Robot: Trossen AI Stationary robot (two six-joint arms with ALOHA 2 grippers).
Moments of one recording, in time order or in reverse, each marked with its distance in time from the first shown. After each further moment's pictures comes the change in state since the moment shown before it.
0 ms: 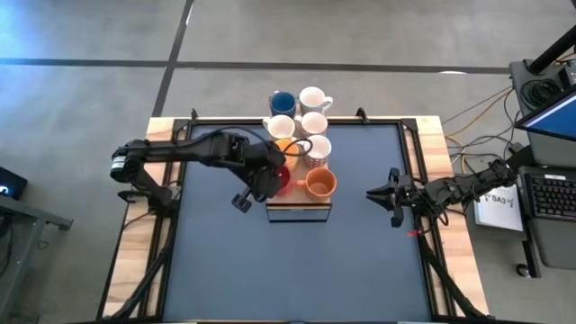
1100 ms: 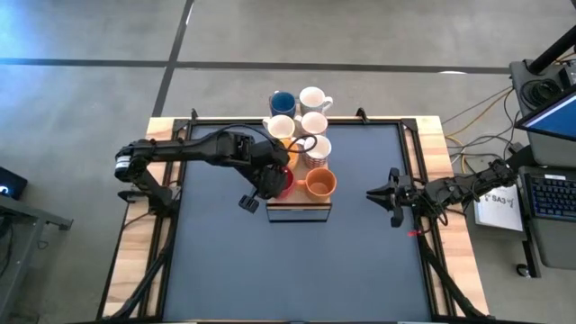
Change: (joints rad) left arm 0.022 0.035 0.002 0.059 0.063 -0.093; right arm 0.000 0.005 0.000 -0.002 0.000 0.000
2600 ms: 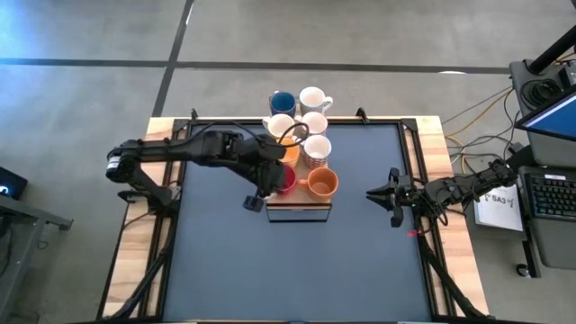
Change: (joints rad) left arm -0.033 -0.071 0.000 0.121 -0.064 -0.193; right arm 0.000 0.000 0.000 0.000 0.000 0.000
